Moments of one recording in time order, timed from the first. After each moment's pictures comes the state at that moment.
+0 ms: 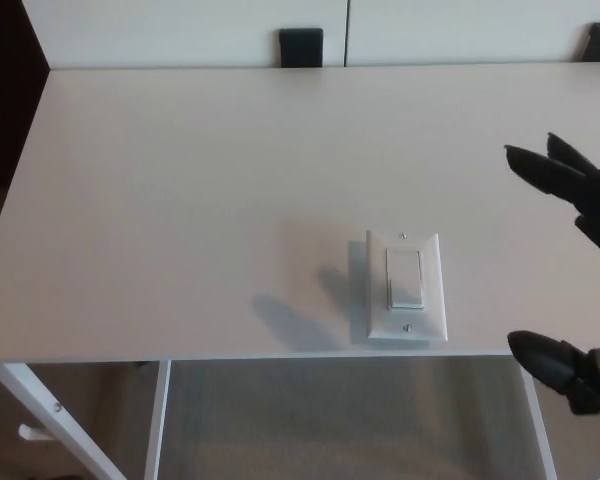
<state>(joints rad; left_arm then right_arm) 0.48 0.41 0.08 0.20 0.00 -0.05 -0.20 0.20 -0.40 -0.06 -0.54 -0.17 -0.26 0.20</state>
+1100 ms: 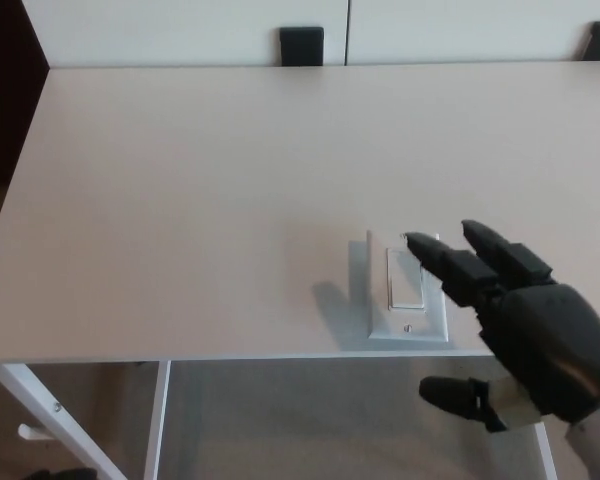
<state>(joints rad) 0.45 0.42 0.05 0.21 0.02 -0.06 -0.20 0.09 -0.44 0.28 -0.24 -0.77 -0.10 0.03</state>
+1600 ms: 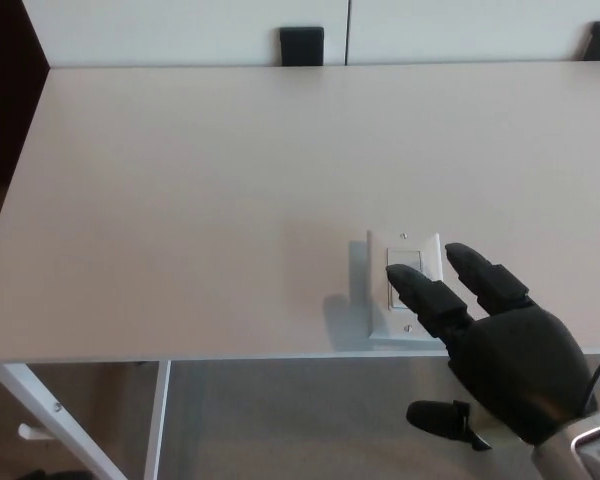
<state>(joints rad) 0.46 0.45 0.05 0.20 0.04 -0.06 -0.20 0.08 -0.44 0.42 -0.19 -1.03 0.01 -0.08</state>
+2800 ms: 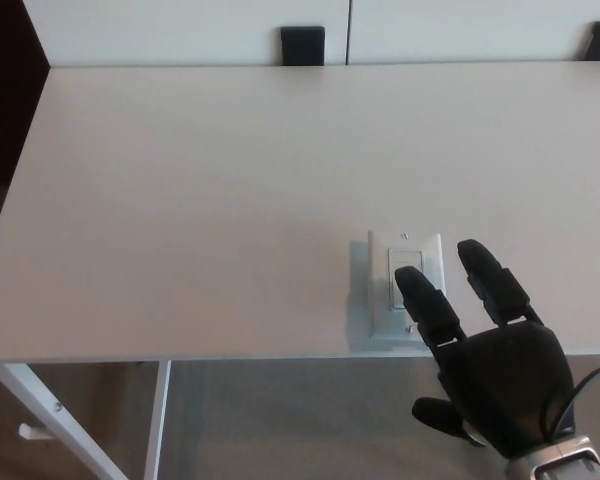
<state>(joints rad) 0.47 0.50 0.01 0.20 0.11 -0.09 -0.20 0.05 -0.37 0.51 0.00 -1.28 0.17 -0.33</state>
